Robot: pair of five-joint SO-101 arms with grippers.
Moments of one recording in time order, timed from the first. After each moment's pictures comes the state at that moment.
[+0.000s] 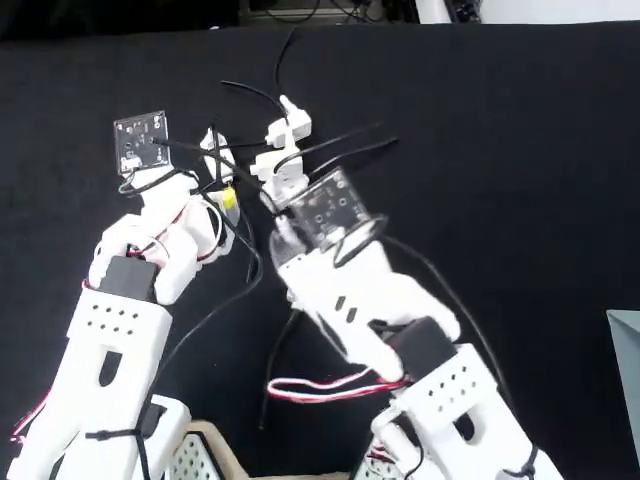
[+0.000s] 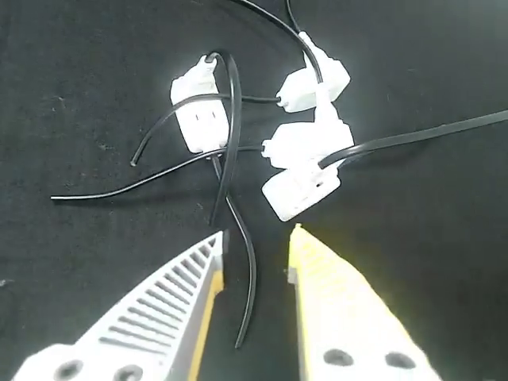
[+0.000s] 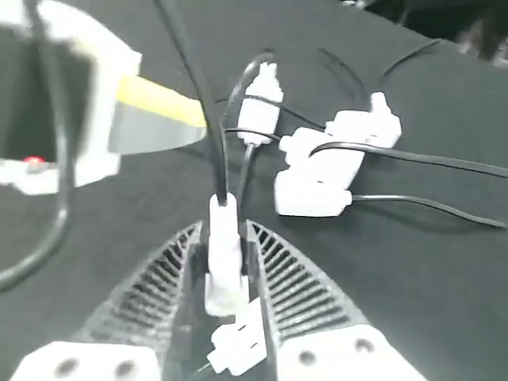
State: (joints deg) left arm 6.5 -45.6 48.5 45.1 19.5; right arm -34.0 -61.8 59.7 42.9 5.9
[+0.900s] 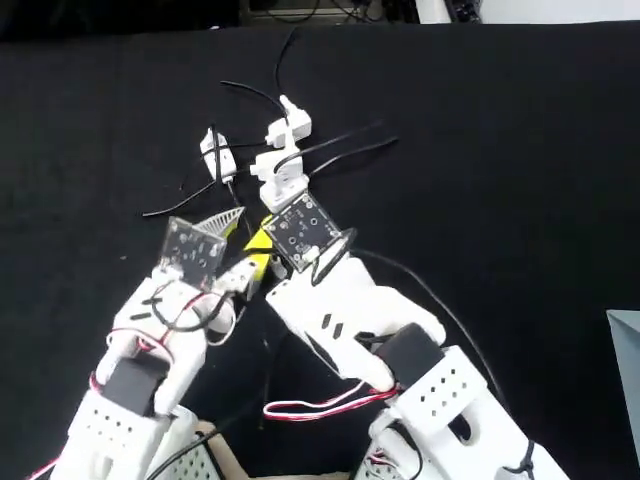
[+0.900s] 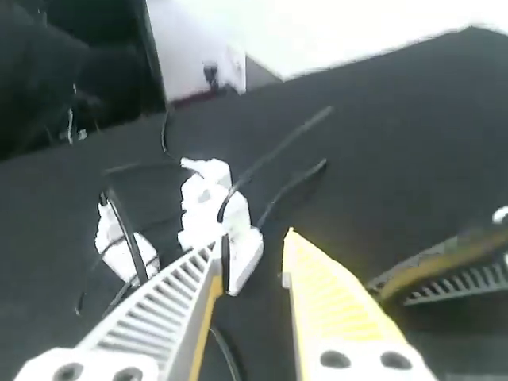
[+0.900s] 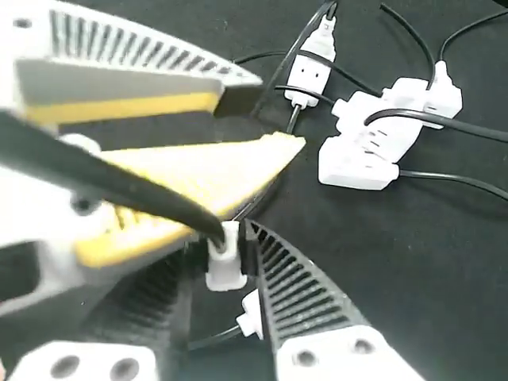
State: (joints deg) left arm 18.7 -86.3 78.9 29.4 -4.3; right arm -39.0 -61.8 61.3 46.9 5.9
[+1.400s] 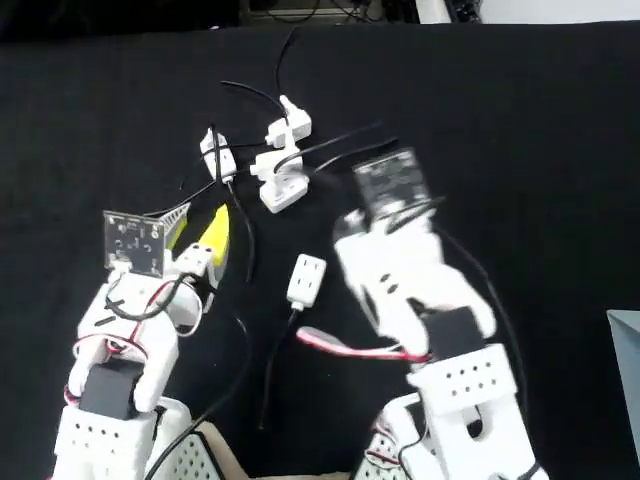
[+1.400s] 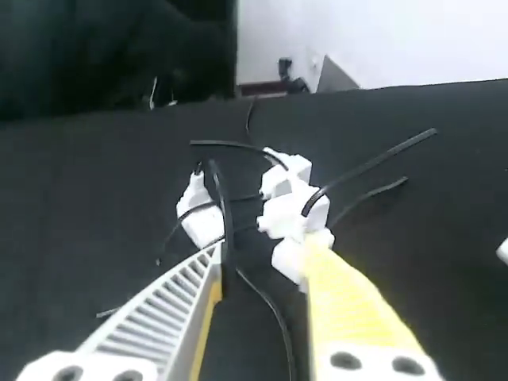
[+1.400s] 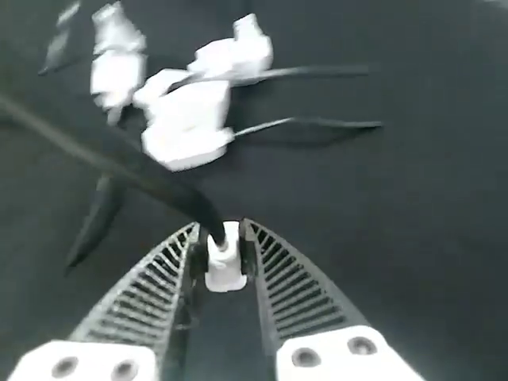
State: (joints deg) left arm 6.5 -88.4 74.1 40.1 1.4; right arm -12.4 -61.8 59.3 47.0 5.8
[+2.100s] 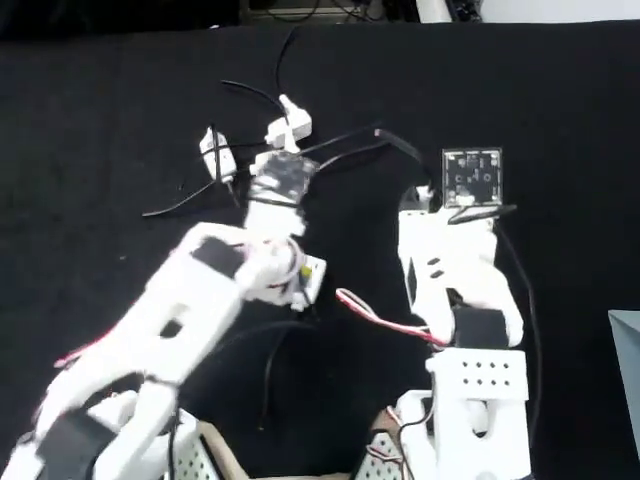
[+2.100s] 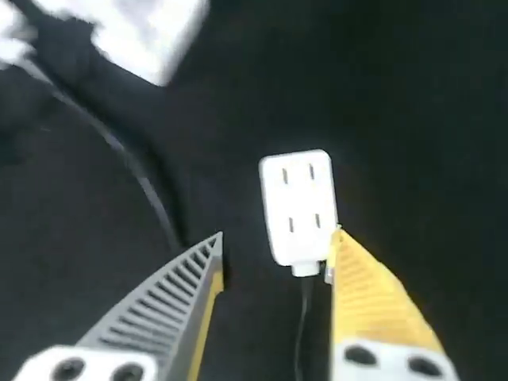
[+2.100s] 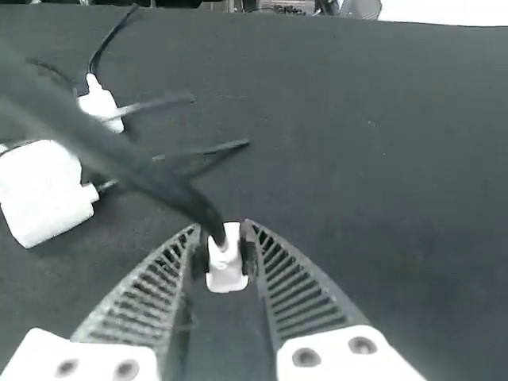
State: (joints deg) left arm 25.6 -23.1 42.8 51.8 3.6; right arm 1.8 -61.8 66.1 35.3 5.8
